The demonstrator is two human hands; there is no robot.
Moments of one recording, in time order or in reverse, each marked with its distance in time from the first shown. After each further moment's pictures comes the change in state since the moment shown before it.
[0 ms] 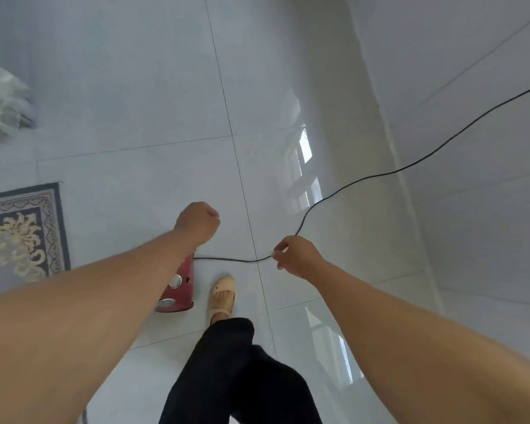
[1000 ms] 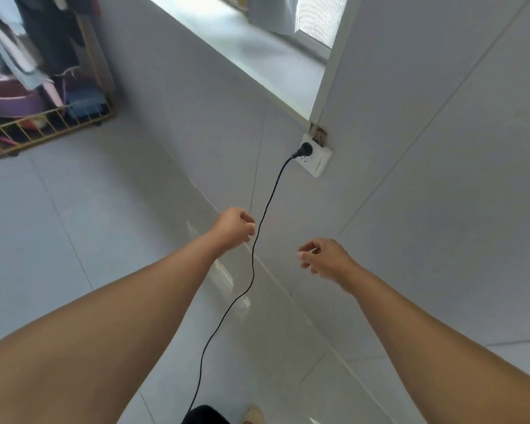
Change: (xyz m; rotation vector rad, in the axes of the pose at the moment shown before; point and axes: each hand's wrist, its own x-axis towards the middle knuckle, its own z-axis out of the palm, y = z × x) left_hand -0.162 0.666 0.132 0.065 -0.244 0.587; right_hand -0.196 0.252 -0.549 0.556 0.564 -0.008
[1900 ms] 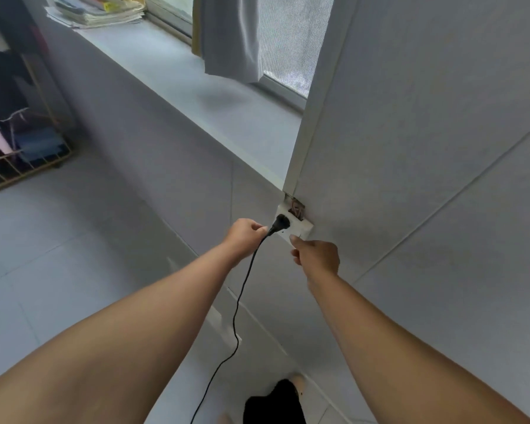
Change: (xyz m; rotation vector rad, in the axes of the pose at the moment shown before) left_hand 0.181 0.126 0.005 0.085 -0.048 0.118; right_hand 0.172 -0.078 -0.071 0.589 0.481 0.268
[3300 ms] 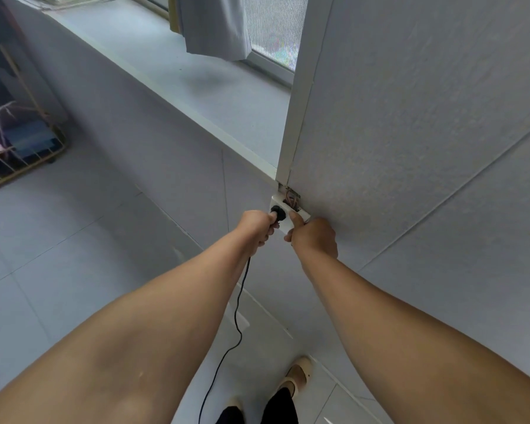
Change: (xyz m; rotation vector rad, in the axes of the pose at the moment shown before) left_hand 0.032 0.025 0.034 -0.385 -0.103 -0.323; right_hand 0.059 0.003 0.023 -0.486 0.126 -0.128
